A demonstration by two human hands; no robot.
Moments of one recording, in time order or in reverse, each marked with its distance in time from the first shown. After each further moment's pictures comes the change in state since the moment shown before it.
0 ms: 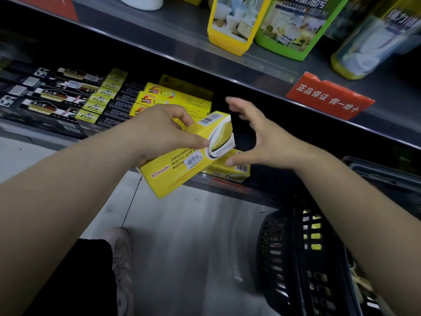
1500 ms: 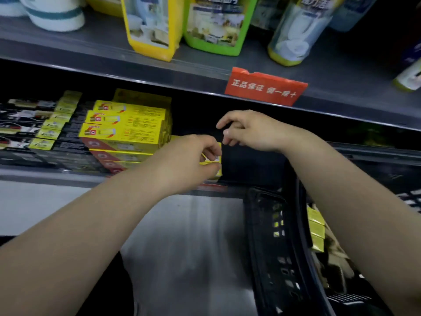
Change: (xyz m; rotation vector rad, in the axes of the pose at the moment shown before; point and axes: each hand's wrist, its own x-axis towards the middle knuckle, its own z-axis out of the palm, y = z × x) left_hand 0.002 0.042 0.094 0.410 -0.151 0.403; right_hand -0.023 0.031 -0.043 0.011 0.033 0.311
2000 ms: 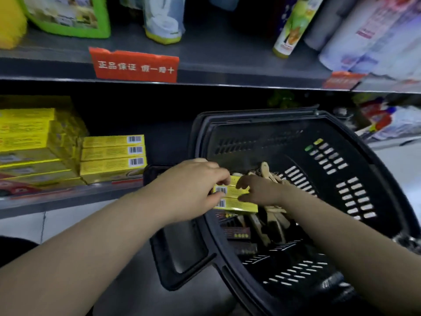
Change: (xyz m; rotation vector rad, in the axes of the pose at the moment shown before) left_hand 0.001 0.101 0.116 0.363 -0.231 0.539; right_hand -0.168 0.210 0.038 -0.176 -0.118 0.454
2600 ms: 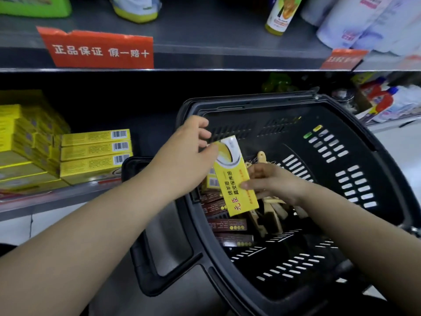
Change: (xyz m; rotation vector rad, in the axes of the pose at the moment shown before) left_hand 0.035 0.003 -0.002 -0.635 0.256 -0.374; right_hand -0.031 0.023 -0.009 0.930 0.028 0.015
